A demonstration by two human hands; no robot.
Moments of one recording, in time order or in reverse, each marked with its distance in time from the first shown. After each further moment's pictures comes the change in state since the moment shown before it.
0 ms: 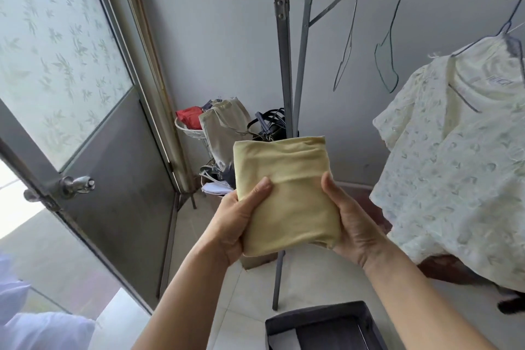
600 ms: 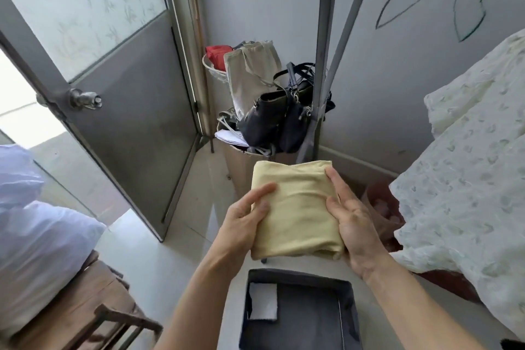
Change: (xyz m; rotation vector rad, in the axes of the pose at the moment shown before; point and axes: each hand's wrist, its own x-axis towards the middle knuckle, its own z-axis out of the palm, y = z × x) left_hand 0.026 -0.128 0.015 0.123 0.213 0.061; right_hand 0.027 0.044 -0.113 -0.408 0.223 -0.055
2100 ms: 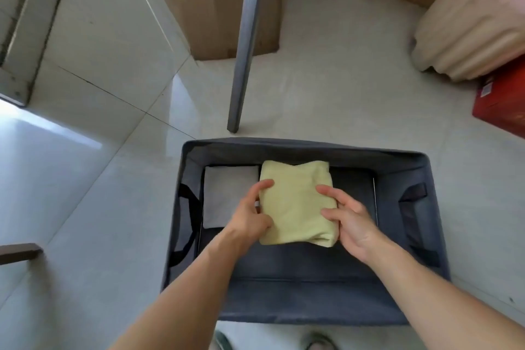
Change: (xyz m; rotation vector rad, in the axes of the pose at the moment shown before) left_hand 0.211 -0.728 -0.021 0.242 -0.030 -0.655; right_hand 0.152 0.711 -0.216 0.187 0.220 0.687
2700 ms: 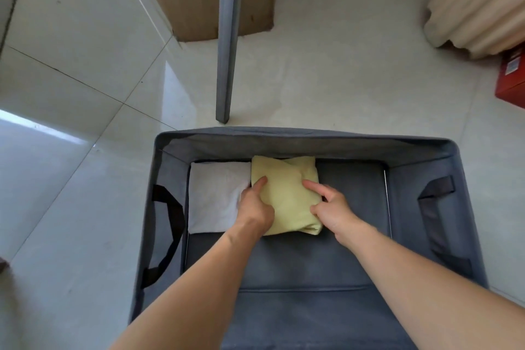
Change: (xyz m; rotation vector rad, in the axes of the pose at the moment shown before) left_hand 0.077 -0.026 0.028 0.266 0.197 -0.067; right_hand 0.089 0.044 0.001 -0.556 0.115 -0.015
